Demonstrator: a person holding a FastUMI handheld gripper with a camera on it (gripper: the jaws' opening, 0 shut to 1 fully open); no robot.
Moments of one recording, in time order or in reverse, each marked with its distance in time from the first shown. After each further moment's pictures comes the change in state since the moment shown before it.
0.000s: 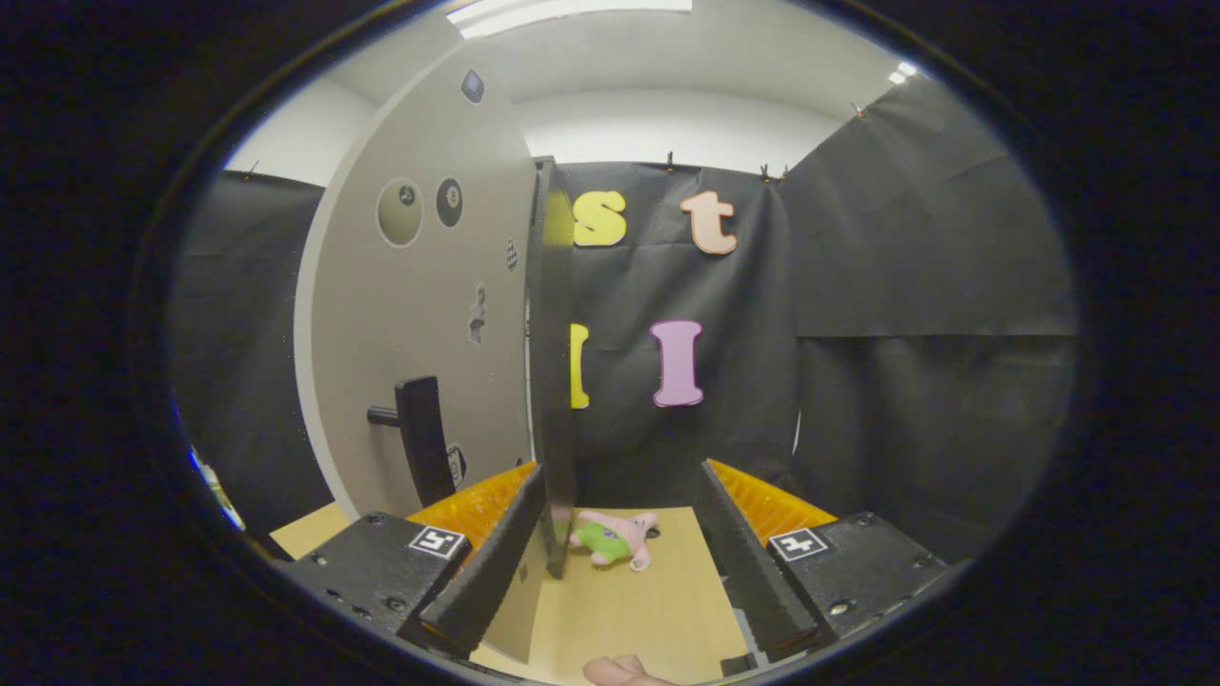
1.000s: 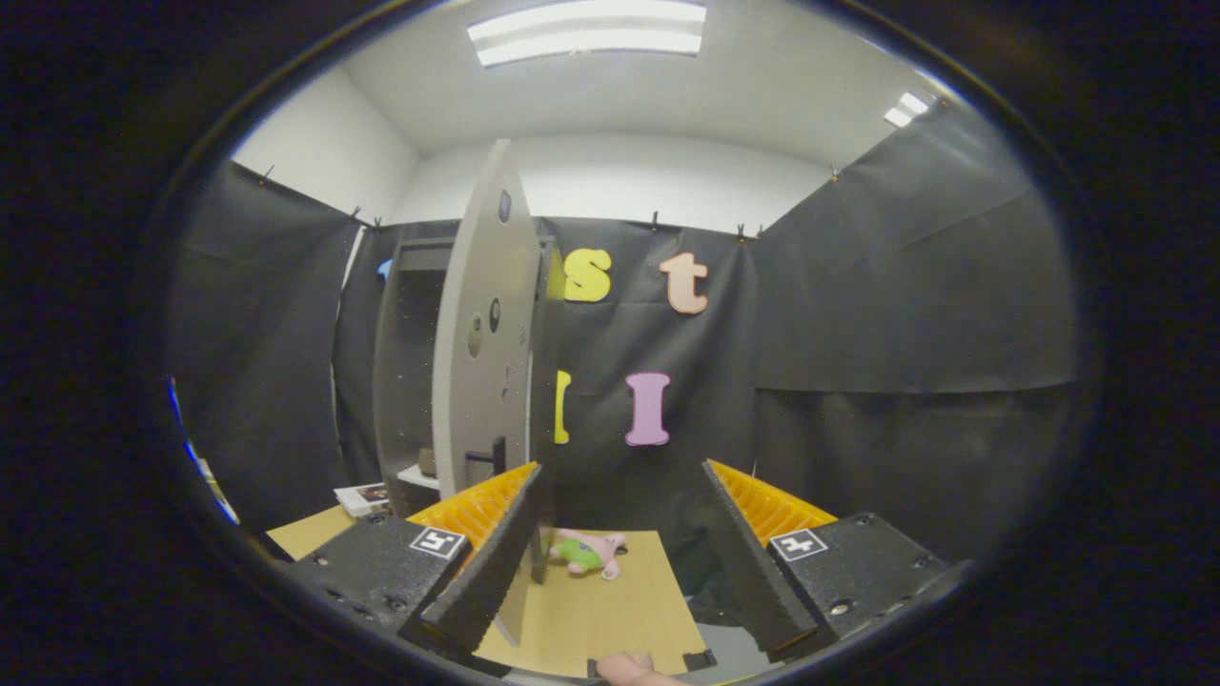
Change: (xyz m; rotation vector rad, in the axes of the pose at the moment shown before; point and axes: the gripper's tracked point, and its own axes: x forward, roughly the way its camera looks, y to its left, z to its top) arm -0.129 -0.030 0.055 -0.062 -0.126 -0.105
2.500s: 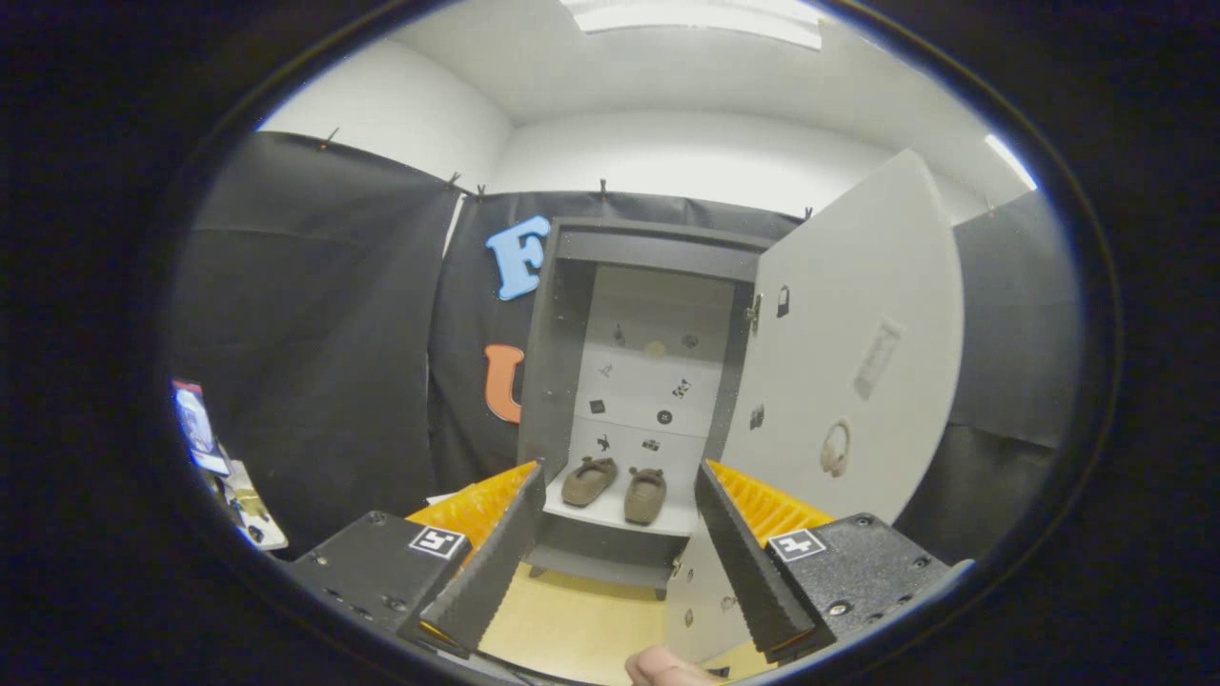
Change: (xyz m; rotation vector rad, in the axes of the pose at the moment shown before) arm 0.024 0.317 0.077 -0.100 0.090 0.285
